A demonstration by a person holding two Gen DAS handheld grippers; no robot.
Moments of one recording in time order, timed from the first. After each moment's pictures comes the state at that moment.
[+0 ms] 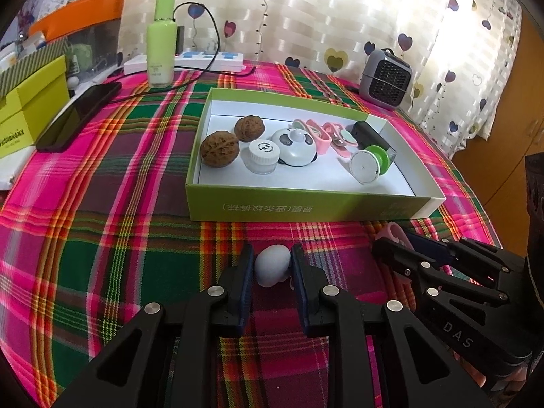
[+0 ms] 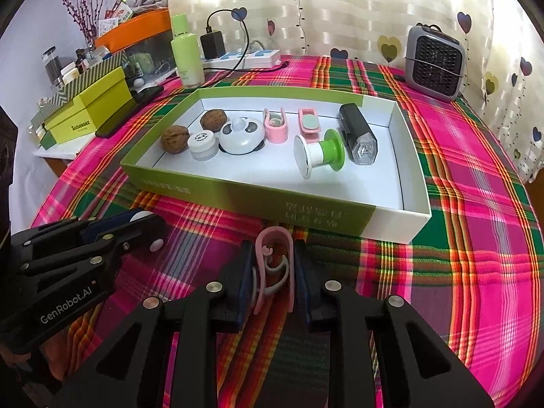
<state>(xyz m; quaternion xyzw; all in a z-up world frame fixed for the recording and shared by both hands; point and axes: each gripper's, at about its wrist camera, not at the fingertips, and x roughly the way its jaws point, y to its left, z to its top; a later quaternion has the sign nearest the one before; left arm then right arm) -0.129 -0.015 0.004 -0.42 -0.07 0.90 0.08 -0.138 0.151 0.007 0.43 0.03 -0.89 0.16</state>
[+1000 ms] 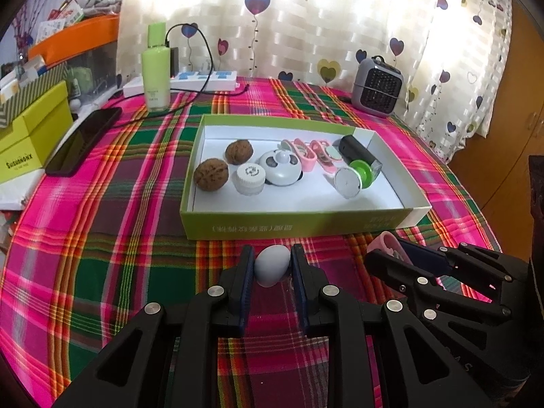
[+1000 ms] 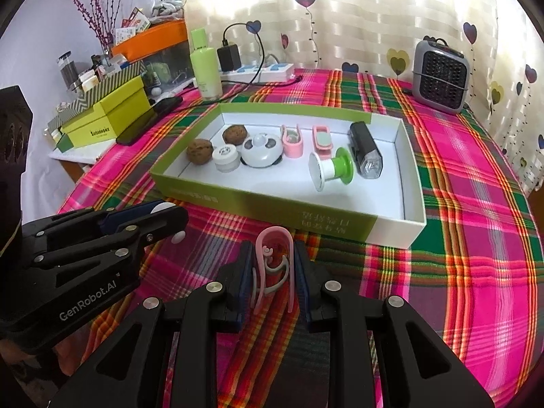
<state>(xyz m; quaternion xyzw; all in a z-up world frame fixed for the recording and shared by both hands) -0.124 -0.003 0.028 -0.40 -0.05 0.91 0.07 -0.123 0.151 0.027 0.41 0.02 -0.89 0.19</state>
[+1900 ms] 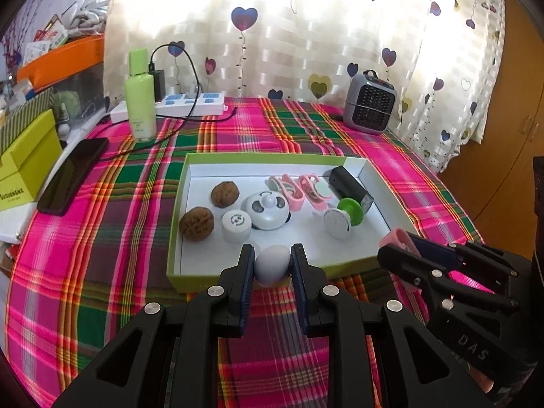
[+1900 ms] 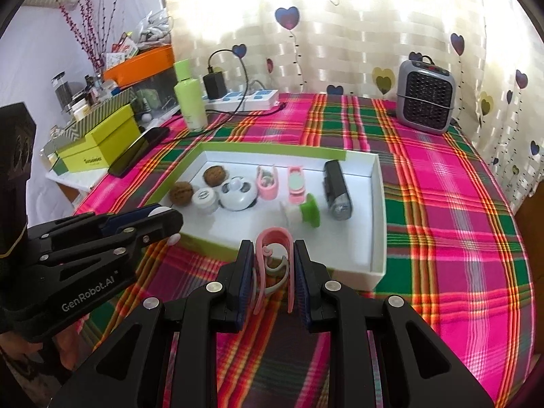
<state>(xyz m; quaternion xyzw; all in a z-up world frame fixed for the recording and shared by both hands) -0.154 0.006 0.050 -0.38 -0.04 0.92 0.09 -0.147 0.173 0.051 0.38 0.00 -0.91 0.17</state>
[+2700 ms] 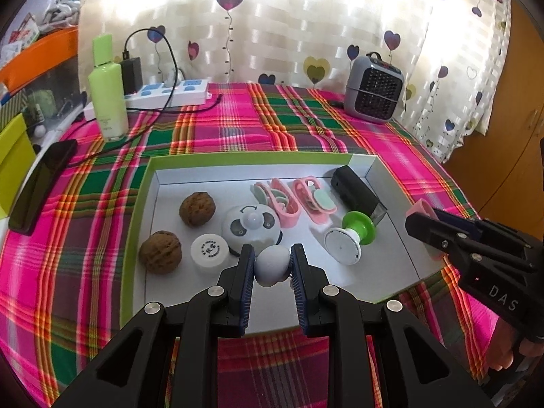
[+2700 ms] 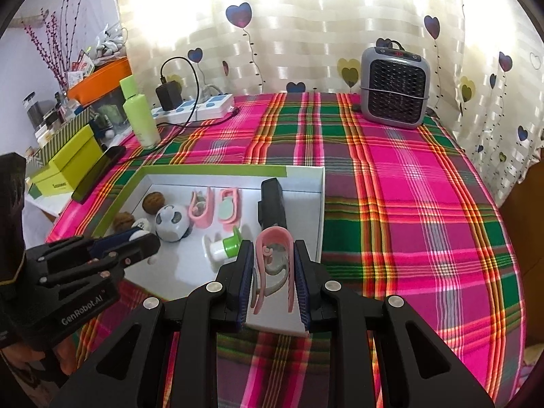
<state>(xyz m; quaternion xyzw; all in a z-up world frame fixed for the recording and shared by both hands) -0.205 0.026 0.029 -0.41 -0.03 0.91 0.10 -0.196 0.211 0.048 0.40 -0.01 -0.91 0.13</state>
